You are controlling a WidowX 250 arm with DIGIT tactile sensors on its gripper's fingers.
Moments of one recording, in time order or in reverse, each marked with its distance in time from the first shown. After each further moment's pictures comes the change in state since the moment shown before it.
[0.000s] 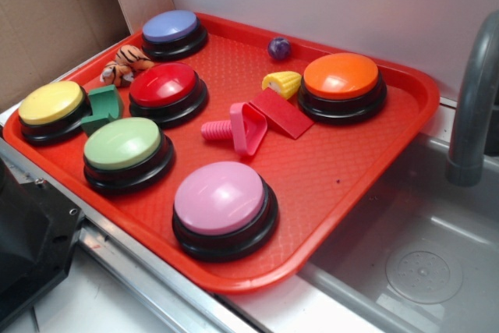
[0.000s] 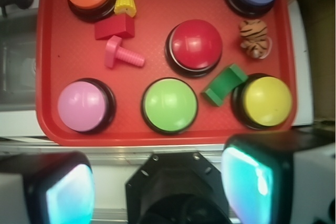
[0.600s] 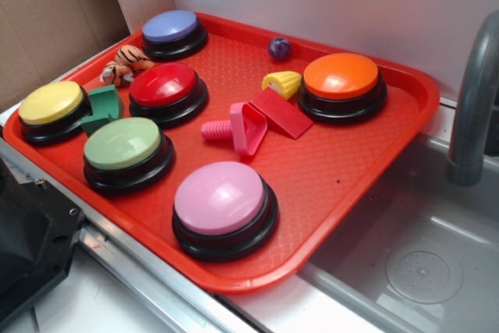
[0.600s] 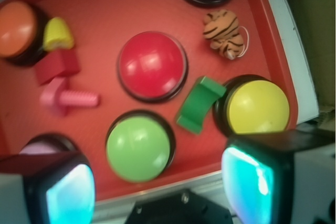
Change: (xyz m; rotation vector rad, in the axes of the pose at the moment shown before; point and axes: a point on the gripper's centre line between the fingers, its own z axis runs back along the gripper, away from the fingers) arm 0.046 0.057 -0.054 -0.003 0.058 0.258
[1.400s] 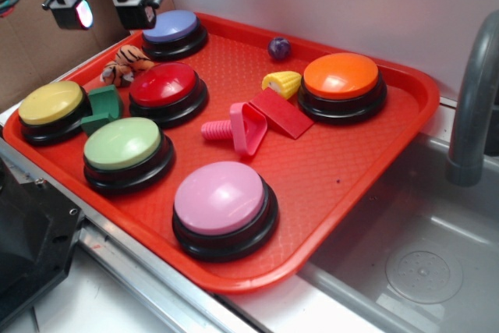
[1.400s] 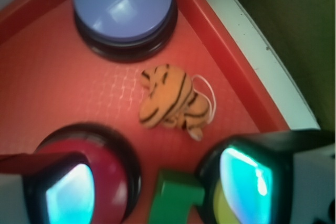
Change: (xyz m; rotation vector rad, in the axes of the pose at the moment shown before) arm 0.070 0.050 -0.070 0.129 -0.119 0.281
